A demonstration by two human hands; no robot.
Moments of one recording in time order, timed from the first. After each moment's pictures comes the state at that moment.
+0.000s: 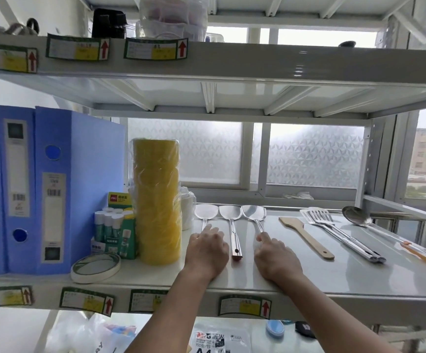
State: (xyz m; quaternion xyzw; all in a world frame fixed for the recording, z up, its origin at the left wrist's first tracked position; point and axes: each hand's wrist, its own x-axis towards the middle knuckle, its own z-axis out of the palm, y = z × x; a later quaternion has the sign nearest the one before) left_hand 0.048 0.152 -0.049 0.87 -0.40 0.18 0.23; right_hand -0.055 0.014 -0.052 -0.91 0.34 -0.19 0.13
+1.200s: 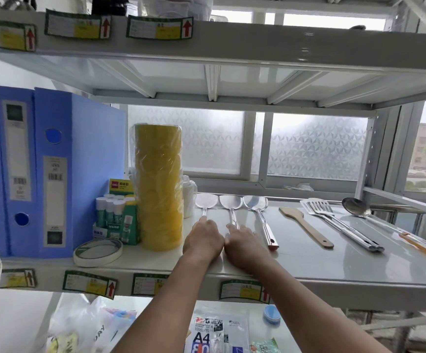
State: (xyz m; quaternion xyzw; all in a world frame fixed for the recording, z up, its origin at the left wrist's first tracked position) left_hand 0.040 0.160 -0.035 0.90 -0.29 0.05 0.32; right_hand -0.011 0.054 -0.061 -0.96 0.23 -0.12 0.08
